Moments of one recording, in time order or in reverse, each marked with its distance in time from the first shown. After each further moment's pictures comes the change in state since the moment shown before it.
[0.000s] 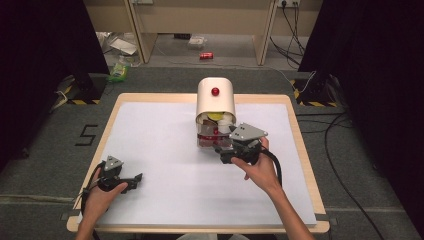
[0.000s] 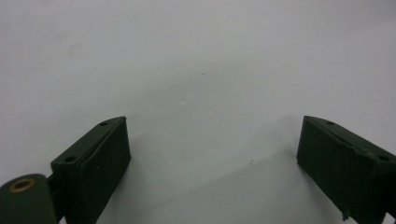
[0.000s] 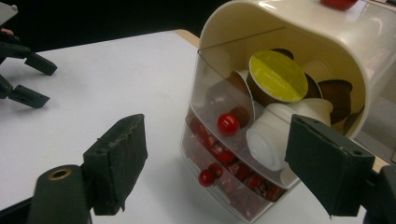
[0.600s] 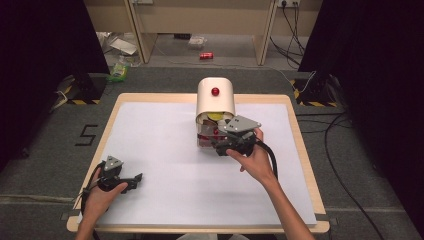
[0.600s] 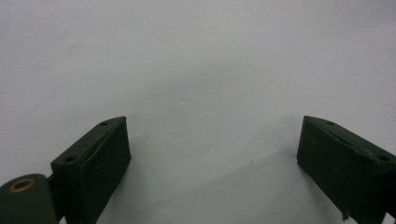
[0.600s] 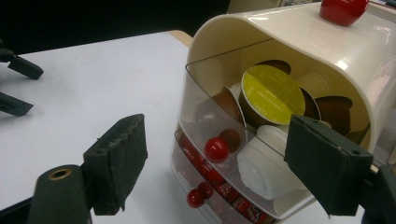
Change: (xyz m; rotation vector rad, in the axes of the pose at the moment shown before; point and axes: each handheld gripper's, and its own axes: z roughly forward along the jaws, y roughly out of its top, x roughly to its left) left arm 0.000 0.000 0.000 0.000 0.000 -0.001; right arm -0.008 0.014 0.018 0.009 -0.005 -0.015
